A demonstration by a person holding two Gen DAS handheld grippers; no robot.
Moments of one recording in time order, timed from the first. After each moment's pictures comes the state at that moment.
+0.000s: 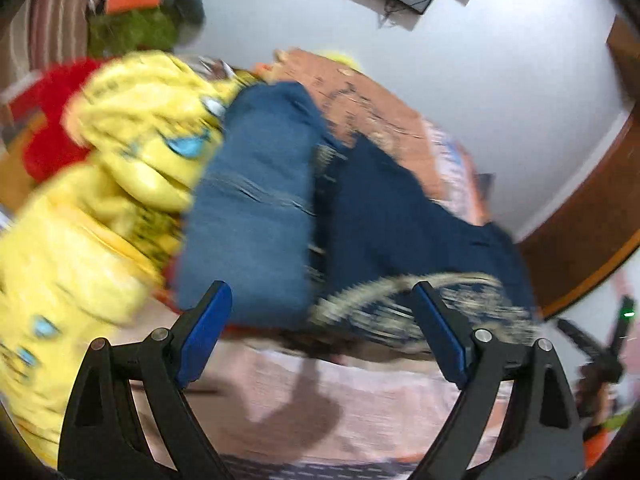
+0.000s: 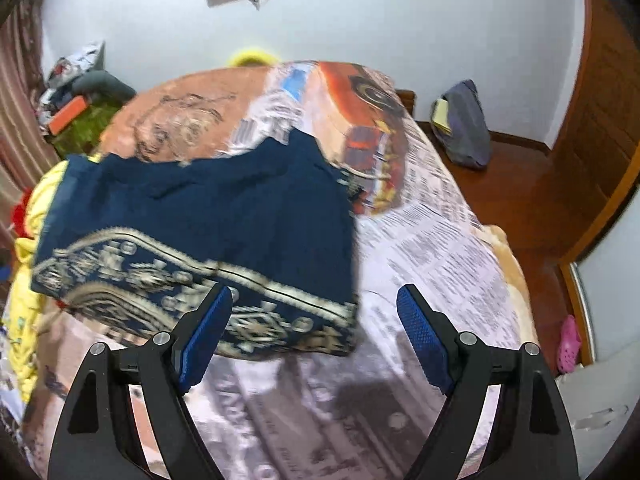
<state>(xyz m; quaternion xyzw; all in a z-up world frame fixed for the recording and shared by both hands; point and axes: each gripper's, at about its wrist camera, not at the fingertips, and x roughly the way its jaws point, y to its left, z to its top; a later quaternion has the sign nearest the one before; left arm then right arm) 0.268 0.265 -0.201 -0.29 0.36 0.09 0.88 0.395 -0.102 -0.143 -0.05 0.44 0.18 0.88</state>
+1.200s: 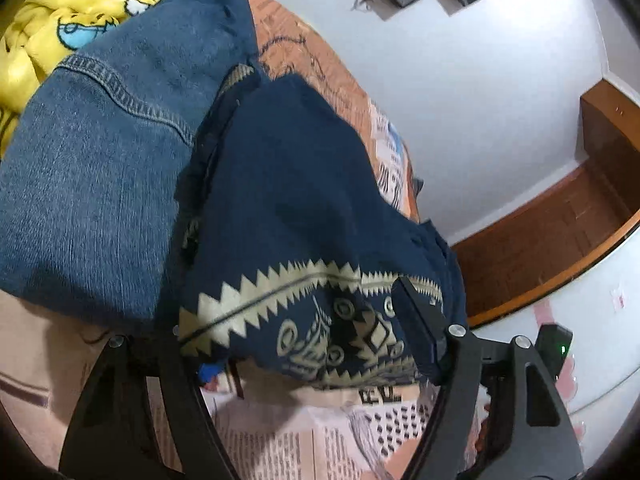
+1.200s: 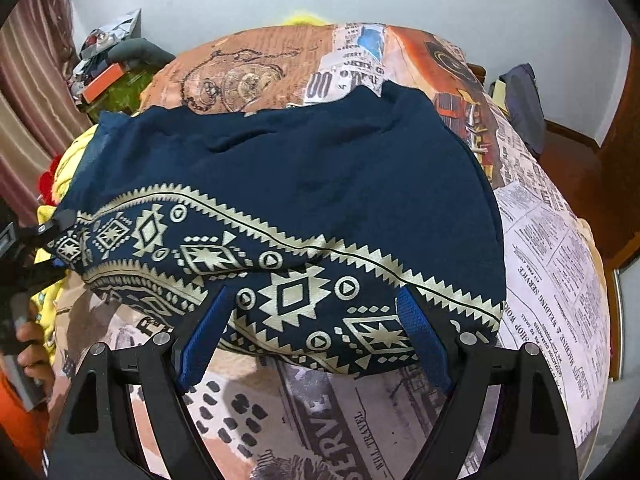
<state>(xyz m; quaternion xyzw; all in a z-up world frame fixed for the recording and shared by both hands) 0.337 0.242 -0.251 -0.41 0.32 -0.01 0.85 0.397 -0.042 -0.187 -0.05 0.48 0.25 0.84</state>
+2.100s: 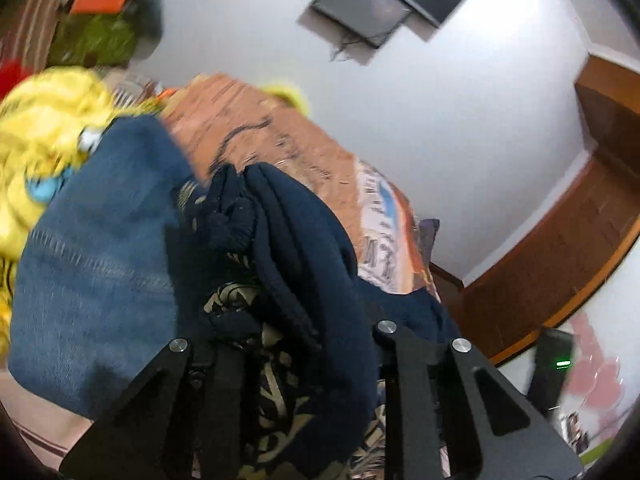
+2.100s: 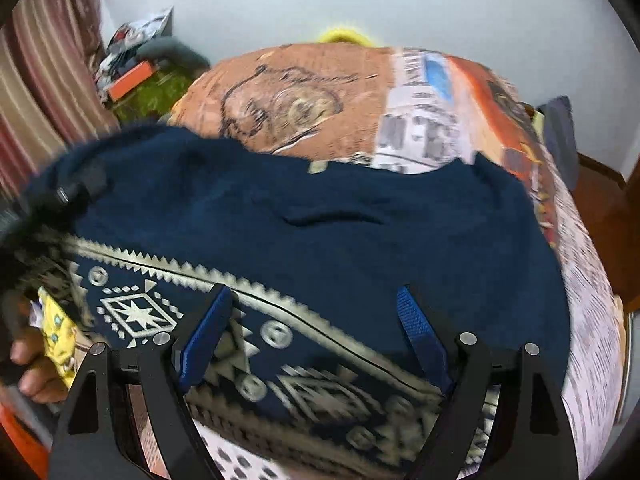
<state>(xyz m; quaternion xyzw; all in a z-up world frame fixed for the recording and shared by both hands) 0.409 0.213 -0.166 -0.31 0.26 0.05 0.91 0.431 0.046 -0.176 -0.07 0.47 0.30 0.83</state>
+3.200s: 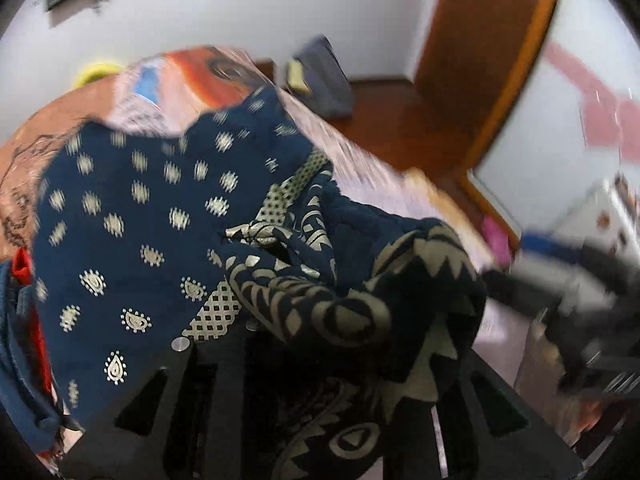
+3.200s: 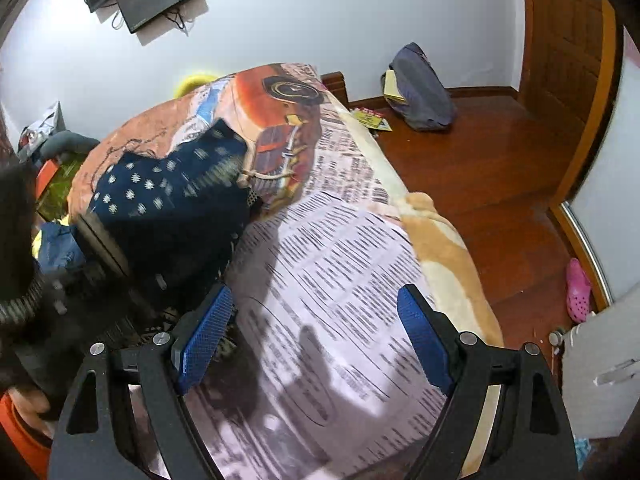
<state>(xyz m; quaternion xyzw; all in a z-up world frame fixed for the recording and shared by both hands) 0.521 -0.116 -0.228 0.02 0.47 -0.15 0.87 0.421 -0.230 -0.144 0.05 0.47 0.11 0.87</state>
